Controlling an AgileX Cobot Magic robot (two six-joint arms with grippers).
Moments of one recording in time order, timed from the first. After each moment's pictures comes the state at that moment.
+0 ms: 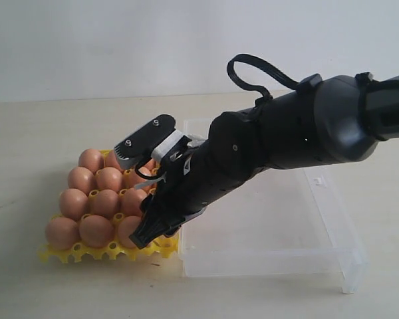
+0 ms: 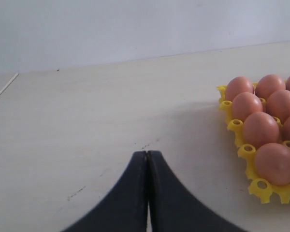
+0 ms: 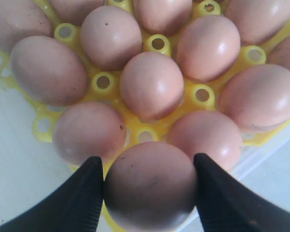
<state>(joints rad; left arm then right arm) -0.01 0.01 0.00 0.11 0.33 -0.03 0.81 1.89 -1.11 0.26 0.31 -0.36</state>
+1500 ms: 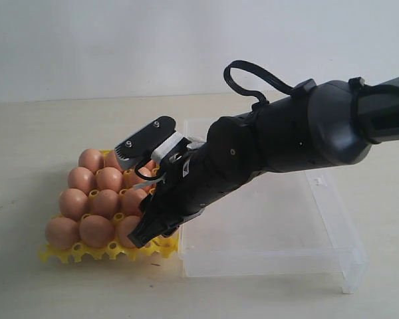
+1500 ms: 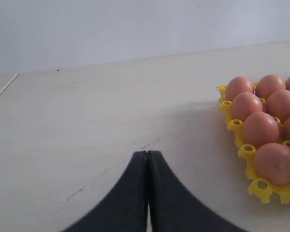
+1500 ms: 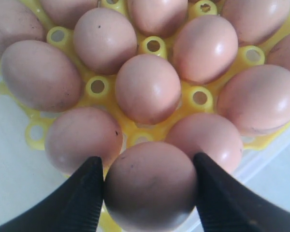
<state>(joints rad) -0.01 0.01 0.00 0.11 0.33 -0.03 0.81 1.90 -1.11 0.26 0.28 -0.34</state>
